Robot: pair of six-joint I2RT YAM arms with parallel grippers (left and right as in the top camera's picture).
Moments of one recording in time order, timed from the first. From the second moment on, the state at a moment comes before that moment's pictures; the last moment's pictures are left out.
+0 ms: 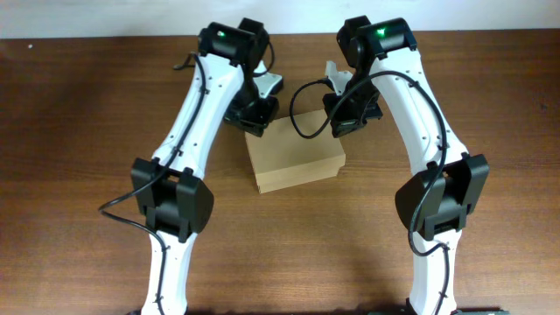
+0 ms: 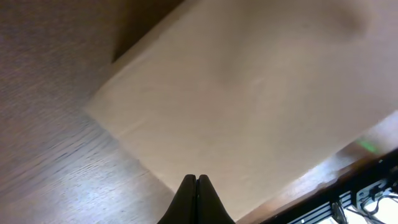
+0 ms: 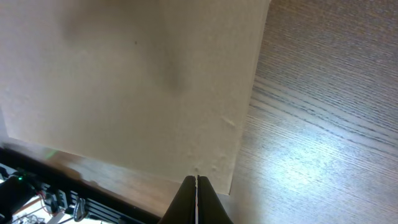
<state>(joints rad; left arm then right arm) -0.38 2.31 2.40 -1.68 0.23 0.06 0.28 2.24 2.29 -1.69 -0.27 -0.01</state>
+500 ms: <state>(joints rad) -0.45 2.05 2.40 -1.68 0.06 0.05 0.28 1.94 2.29 -1.69 -0.20 -0.01</state>
